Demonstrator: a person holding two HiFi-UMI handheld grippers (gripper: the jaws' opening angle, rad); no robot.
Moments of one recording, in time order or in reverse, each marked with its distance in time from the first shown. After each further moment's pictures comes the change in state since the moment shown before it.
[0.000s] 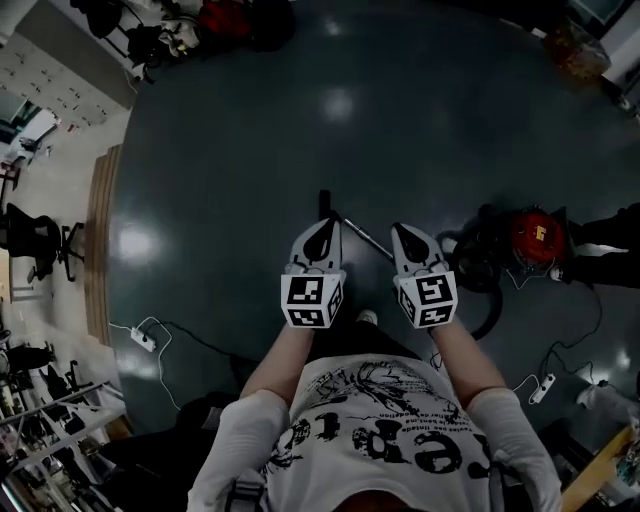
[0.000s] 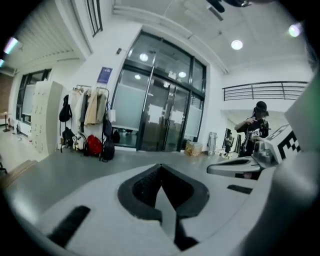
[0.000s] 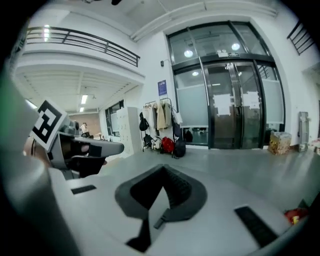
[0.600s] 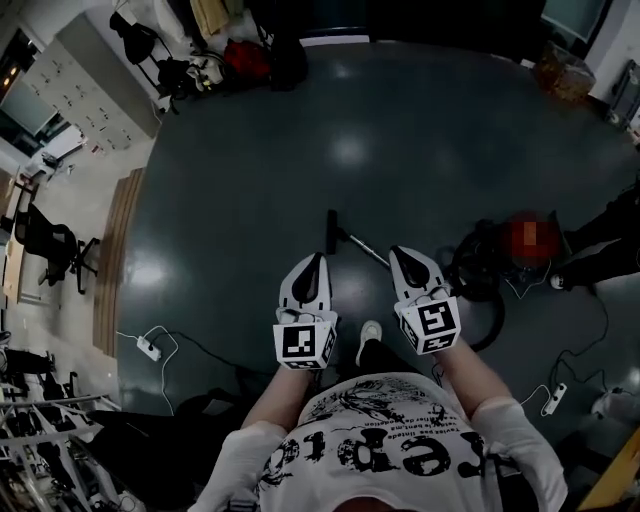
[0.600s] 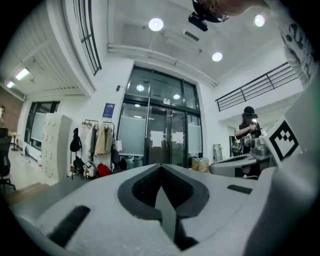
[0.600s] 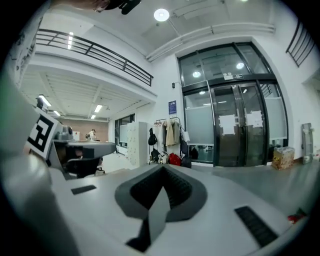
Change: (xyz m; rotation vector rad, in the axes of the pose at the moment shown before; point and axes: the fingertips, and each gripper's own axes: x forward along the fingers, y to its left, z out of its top) left arm -0.236 -0.077 0.027 0.137 -0.282 0.086; right arm -0.189 0.114 0.024 -0.082 -0.201 0.046
